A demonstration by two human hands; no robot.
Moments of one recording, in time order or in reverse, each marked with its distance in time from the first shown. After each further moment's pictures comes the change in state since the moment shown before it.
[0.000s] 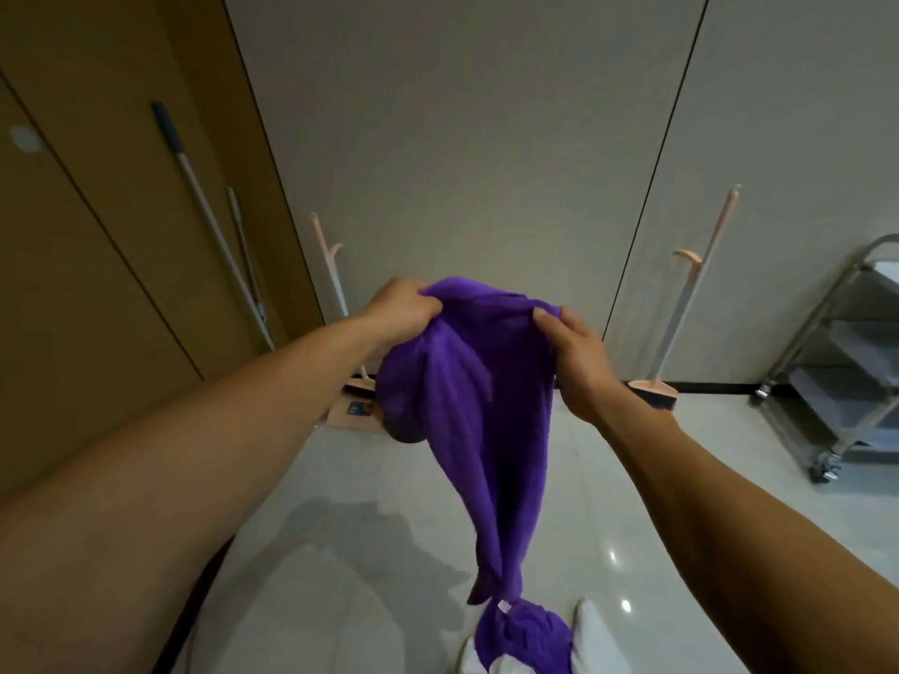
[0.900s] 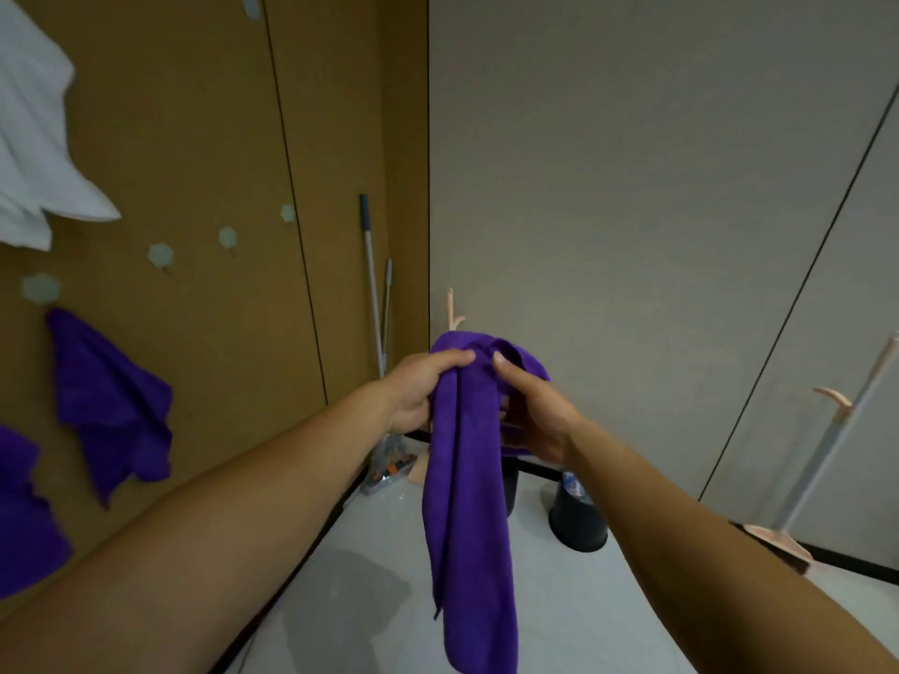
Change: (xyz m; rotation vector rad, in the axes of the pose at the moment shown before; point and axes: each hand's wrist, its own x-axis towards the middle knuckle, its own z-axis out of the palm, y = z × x) left_hand -0.110 -0.048 -0.116 -0.906 -0.072 -0.246; right_hand -0.038 -0.024 0.163 -0.107 -0.525 0.373
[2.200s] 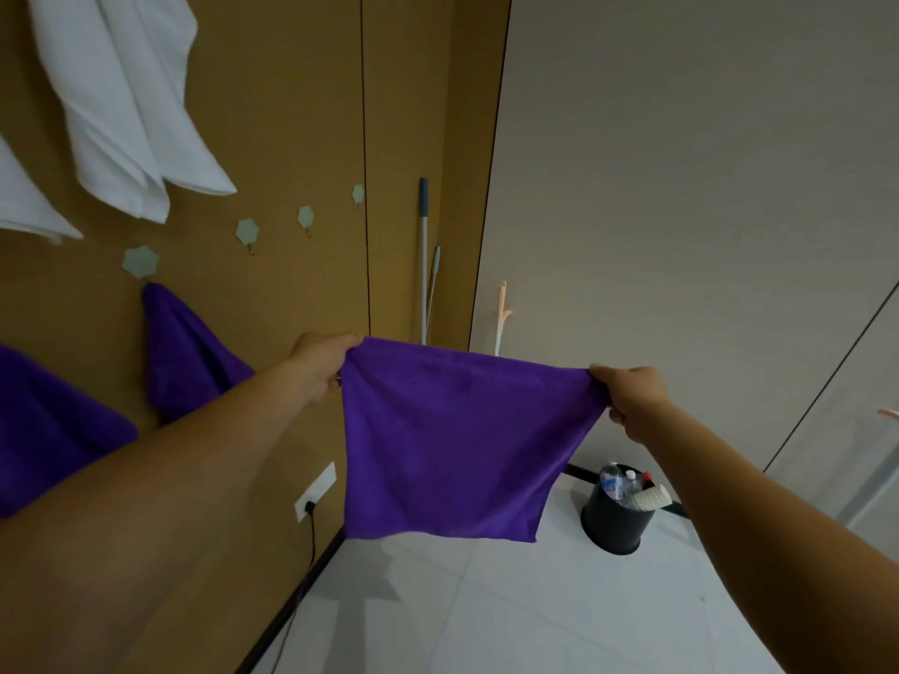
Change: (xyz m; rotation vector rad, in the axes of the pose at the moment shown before) left_hand -0.040 0.044 -0.269 0.166 0.690 0.061; right_hand 0.078 -0.010 0.063 -0.286 0.650 -0.070
